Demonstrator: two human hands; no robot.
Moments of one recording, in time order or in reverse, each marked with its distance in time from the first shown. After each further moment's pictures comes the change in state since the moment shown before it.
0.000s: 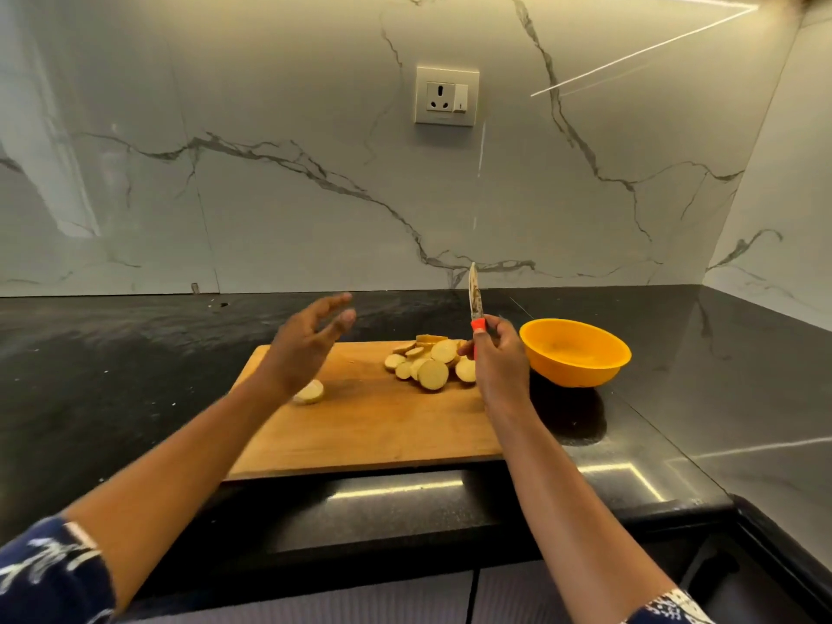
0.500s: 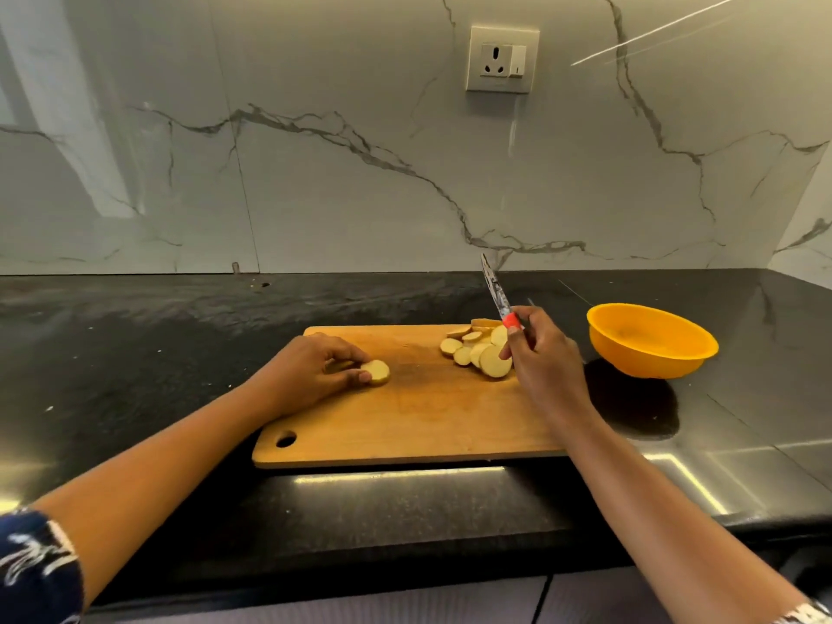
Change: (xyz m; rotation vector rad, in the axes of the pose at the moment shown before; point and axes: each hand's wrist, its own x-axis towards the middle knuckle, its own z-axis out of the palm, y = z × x) left_hand -0.019 -0.053 -0.058 0.502 -0.344 0.081; right_hand -0.020 -0.002 0.014 -0.417 -0.141 -0.243
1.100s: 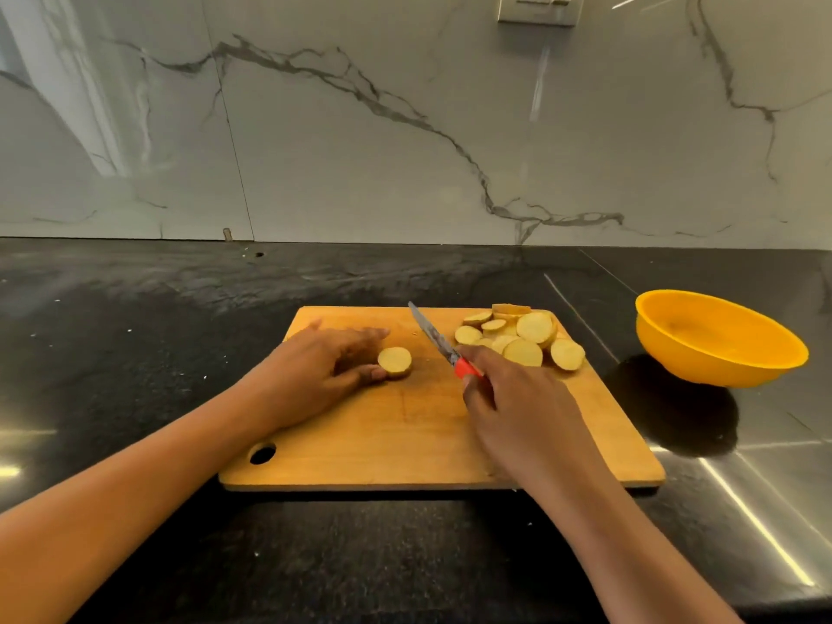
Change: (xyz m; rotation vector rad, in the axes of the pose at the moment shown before) left_hand 0.012 0.004 0.015 0.102 -0.052 -0.061; right_hand -0.035 -0.037 0.018 -0.382 -0.356 -0.182
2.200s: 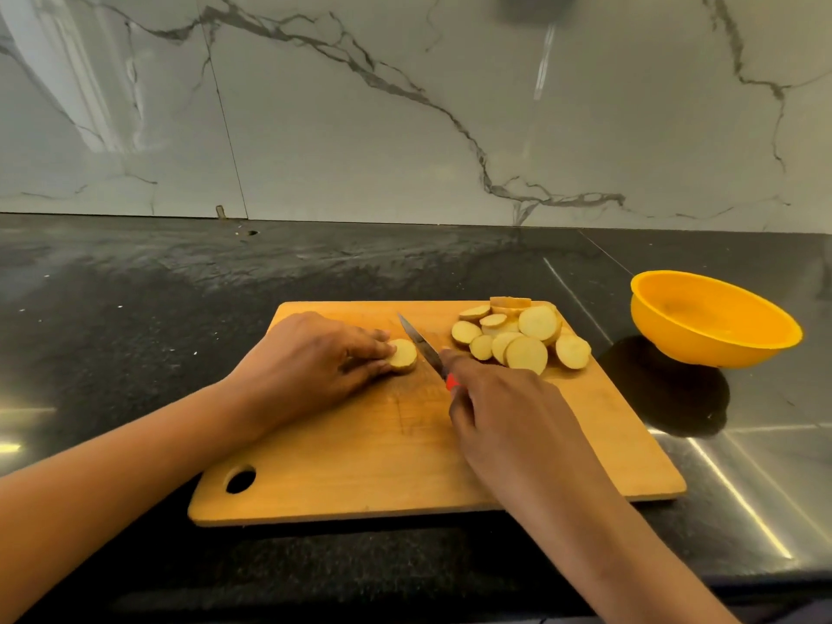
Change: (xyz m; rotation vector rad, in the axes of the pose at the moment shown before) left_hand -0.018 0.018 0.006 0.099 0.221 0.297; right_hand -0.027 -0.016 -0.012 -0.033 -0.096 -0.078
